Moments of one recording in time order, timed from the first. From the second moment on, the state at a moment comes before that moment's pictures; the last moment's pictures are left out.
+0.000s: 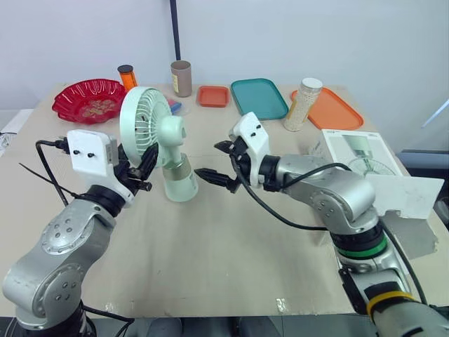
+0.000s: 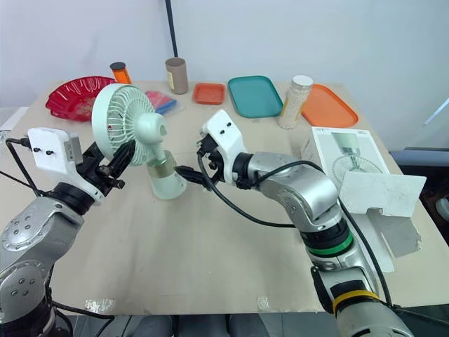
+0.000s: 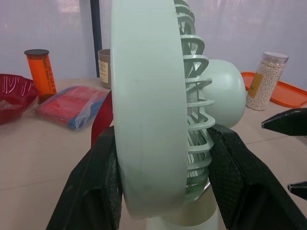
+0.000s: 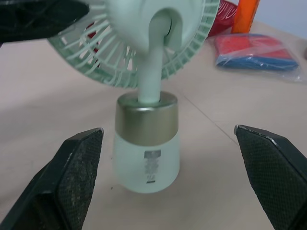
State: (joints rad) left arm -0.26 0.37 0.30 -0.88 -0.75 0.96 0.10; right arm -0.81 -0.40 0.24 -0.29 0.55 0.93 0.44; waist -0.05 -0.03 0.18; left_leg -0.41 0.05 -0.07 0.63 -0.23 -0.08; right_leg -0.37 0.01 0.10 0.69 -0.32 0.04
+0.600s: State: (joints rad) left arm -0.27 0.37 0.28 -0.84 -0.77 0.96 0.08; right arm -0.84 -0.22 0.27 -0.17 0.42 0.88 0.46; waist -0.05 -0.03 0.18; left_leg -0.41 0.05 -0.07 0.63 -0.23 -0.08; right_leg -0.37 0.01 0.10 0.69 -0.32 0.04
